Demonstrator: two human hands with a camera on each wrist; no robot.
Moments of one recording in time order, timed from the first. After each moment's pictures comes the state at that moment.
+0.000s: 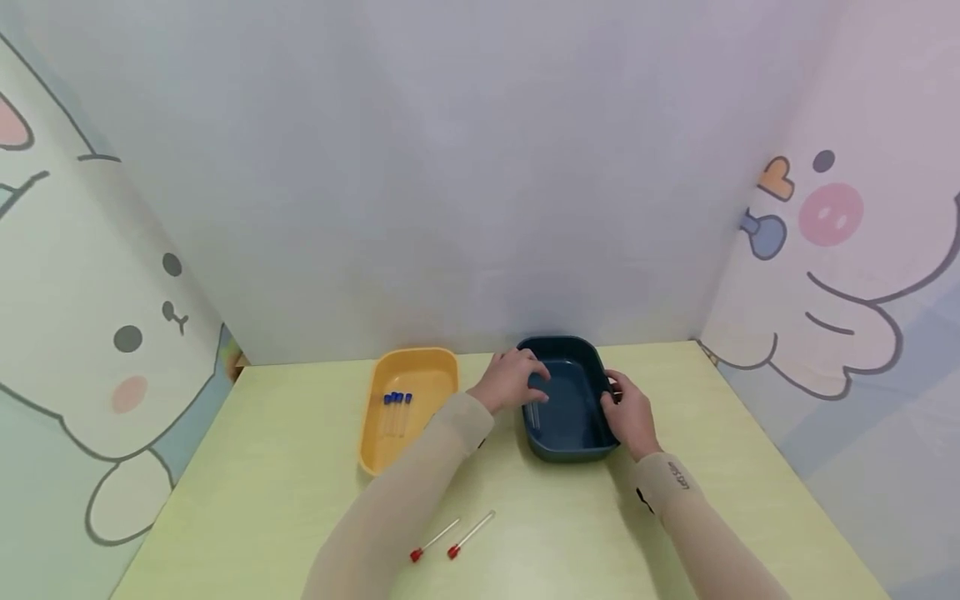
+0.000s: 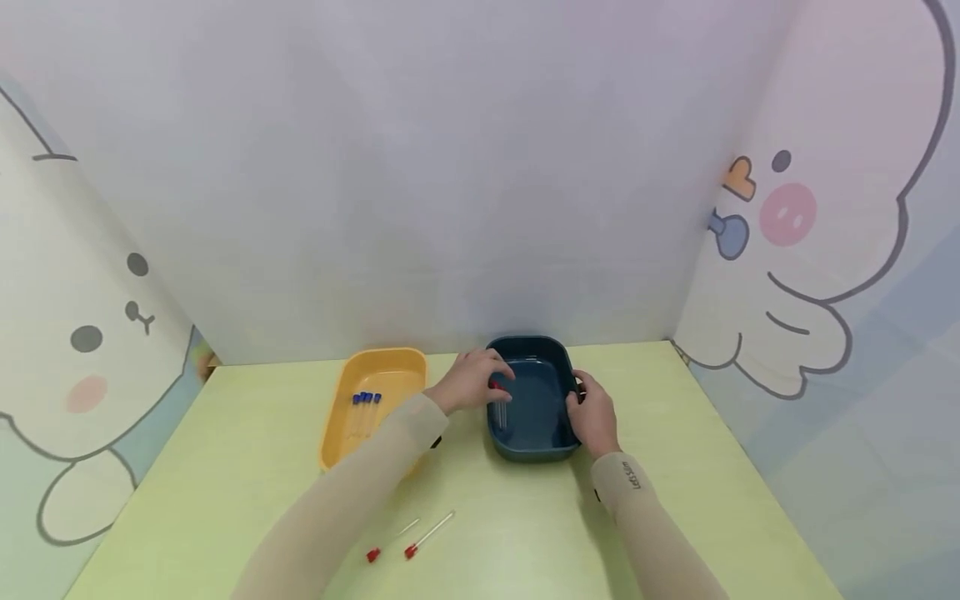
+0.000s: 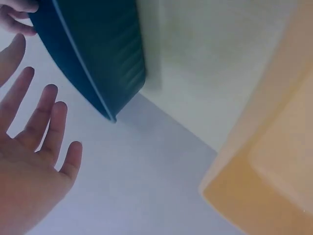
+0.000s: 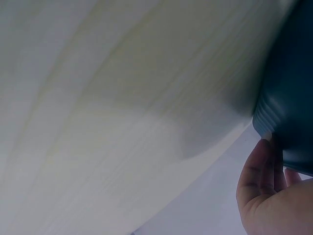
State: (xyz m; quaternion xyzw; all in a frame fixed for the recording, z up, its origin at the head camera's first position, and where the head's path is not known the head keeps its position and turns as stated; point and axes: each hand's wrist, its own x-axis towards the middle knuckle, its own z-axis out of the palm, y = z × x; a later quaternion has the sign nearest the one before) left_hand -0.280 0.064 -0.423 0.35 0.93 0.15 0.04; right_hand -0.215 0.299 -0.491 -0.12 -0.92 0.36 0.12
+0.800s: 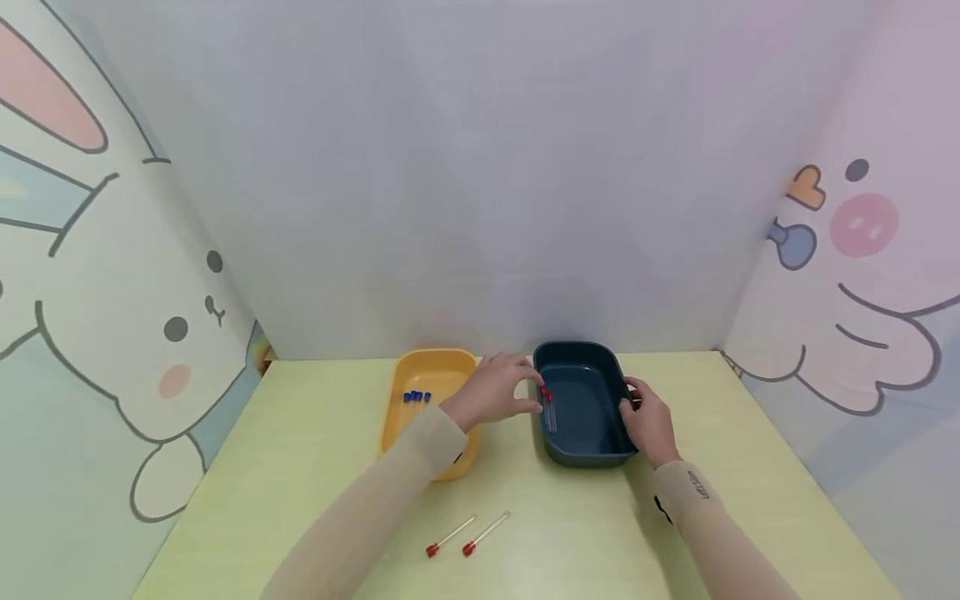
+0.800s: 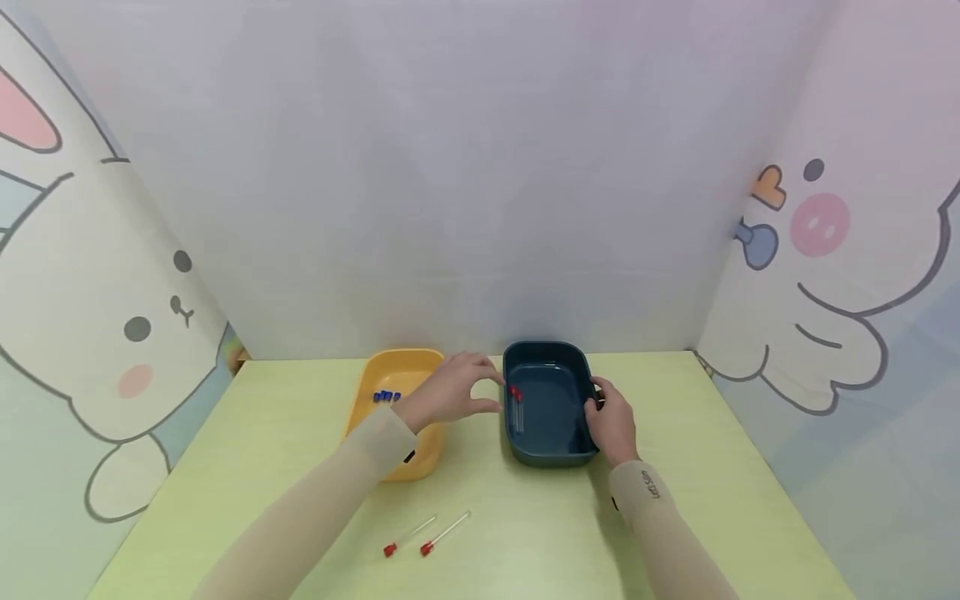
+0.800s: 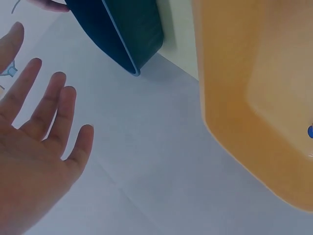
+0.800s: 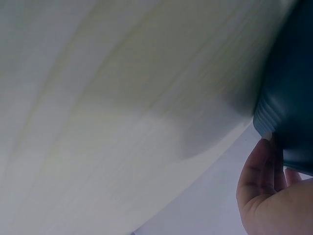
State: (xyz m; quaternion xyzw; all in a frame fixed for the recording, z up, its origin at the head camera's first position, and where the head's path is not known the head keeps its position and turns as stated) left_hand -0.248 0.007 -0.392 0.36 0.92 0.15 0.02; right_hand -0.218 0.299 -0.495 -0.12 -0.92 0.36 0.11
